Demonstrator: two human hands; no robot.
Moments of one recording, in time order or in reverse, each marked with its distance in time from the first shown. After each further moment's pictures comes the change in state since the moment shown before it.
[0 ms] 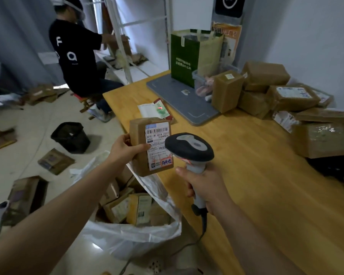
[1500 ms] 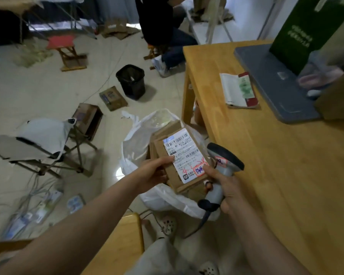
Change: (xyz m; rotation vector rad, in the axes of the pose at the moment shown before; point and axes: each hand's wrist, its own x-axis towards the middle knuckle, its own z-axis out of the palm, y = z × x) left_hand -0.061 -0.147 -0.106 -0.587 -0.105 -0.468; right_hand 0.042 0.078 0.131 0.269 -0.147 0.485
